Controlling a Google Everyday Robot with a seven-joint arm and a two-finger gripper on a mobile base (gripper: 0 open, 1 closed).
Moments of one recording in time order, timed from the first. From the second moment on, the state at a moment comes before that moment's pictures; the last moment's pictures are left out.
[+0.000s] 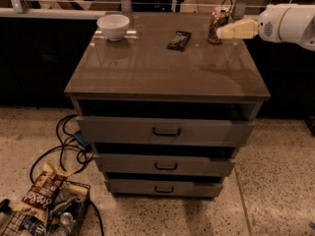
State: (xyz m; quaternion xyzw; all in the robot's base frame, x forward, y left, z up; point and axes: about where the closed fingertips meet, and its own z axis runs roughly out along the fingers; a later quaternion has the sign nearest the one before) arm 0.752 -0.264 0.962 -0.24 0.76 0.10 0.59
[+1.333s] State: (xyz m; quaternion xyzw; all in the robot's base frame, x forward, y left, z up) arm 0.871 -0.263 0.922 -0.21 0.71 0.18 0.65
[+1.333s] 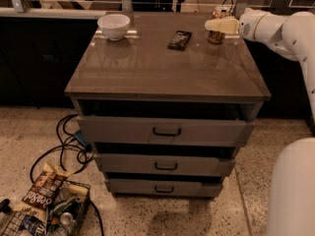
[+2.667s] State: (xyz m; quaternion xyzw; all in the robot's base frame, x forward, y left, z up) arm 0.916 -0.250 0.885 -0.19 0.73 0.18 0.62
